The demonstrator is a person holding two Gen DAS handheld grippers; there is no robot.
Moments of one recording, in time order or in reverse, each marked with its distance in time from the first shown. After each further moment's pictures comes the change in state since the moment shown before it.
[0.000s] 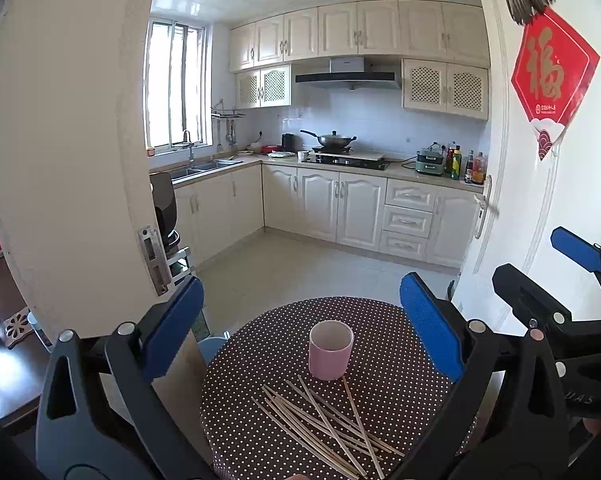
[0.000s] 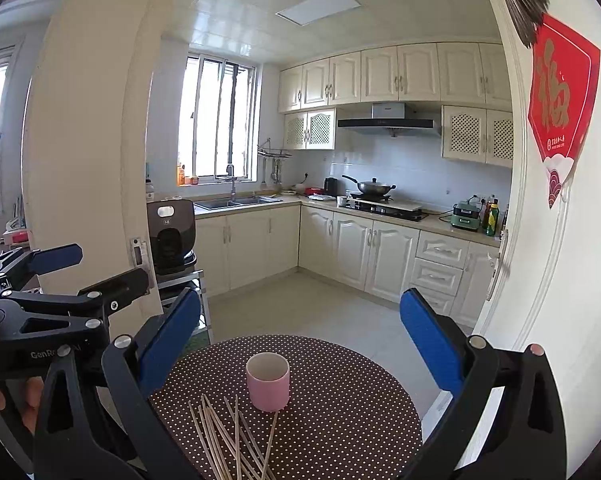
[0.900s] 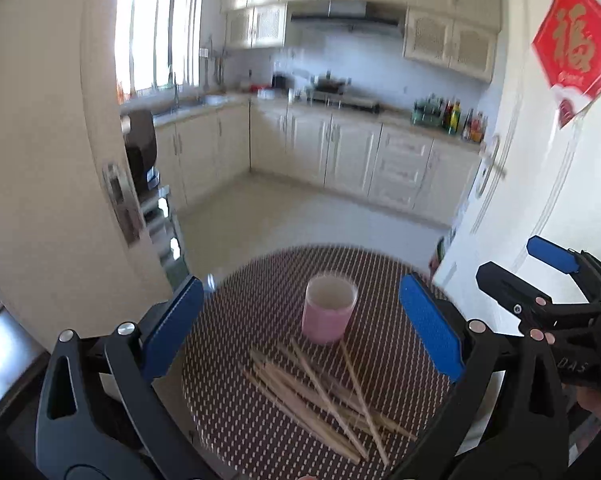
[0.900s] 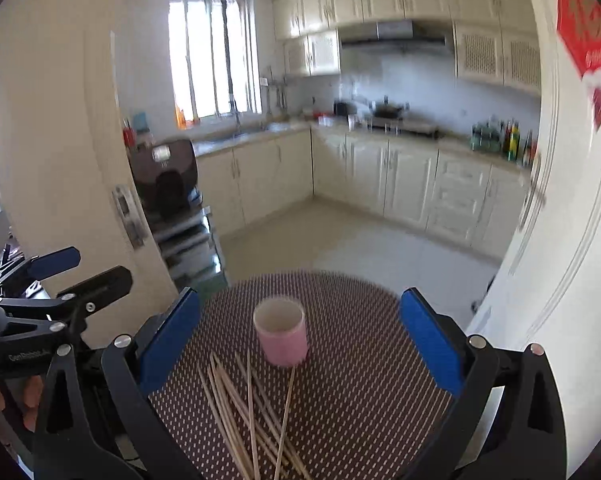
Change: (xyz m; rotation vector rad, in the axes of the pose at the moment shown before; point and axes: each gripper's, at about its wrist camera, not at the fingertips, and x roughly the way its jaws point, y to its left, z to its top) left arm 0.088 0.027 -0.029 -0.055 0.274 -0.059; right arm 0.098 -0.015 -0.028 0.099 0.327 0.070
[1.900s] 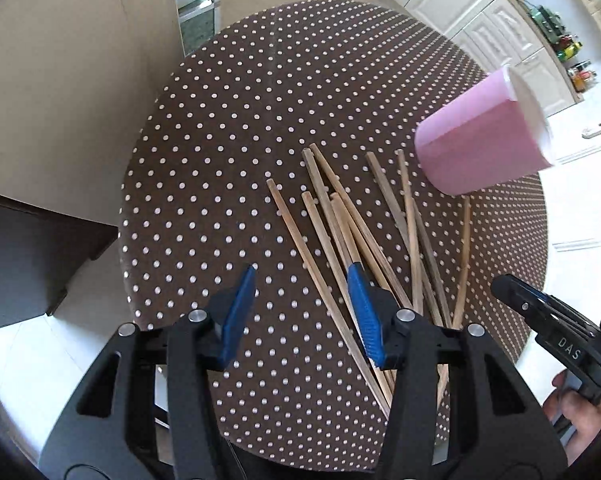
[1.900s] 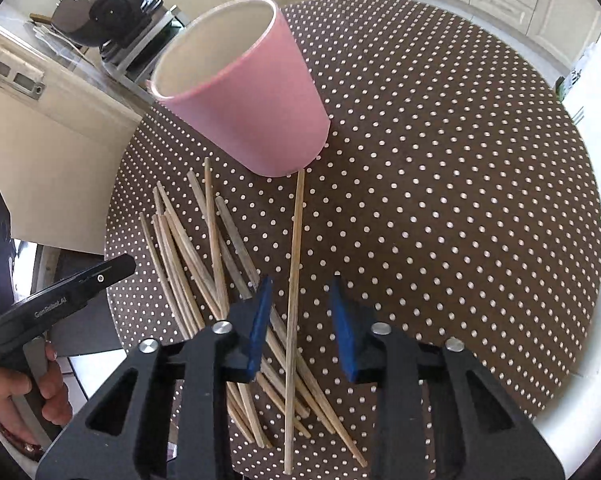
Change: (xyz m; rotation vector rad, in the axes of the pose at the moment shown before) left arm 0.216 0.084 -0.148 -0.381 0.726 0.040; right arm 0.222 -0.024 -0.125 0.185 0.802 0.154
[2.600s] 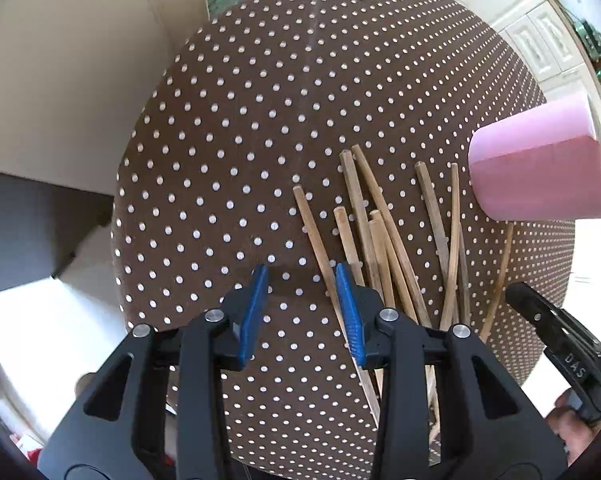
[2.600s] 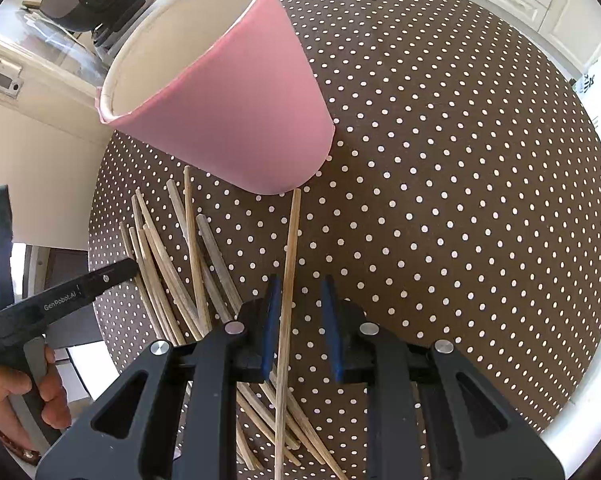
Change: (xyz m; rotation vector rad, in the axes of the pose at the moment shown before) left arm 0.036 0.004 0.030 -0.096 0.089 0.071; right arm 0.037 0.001 0.039 -0.031 0.068 -0.017
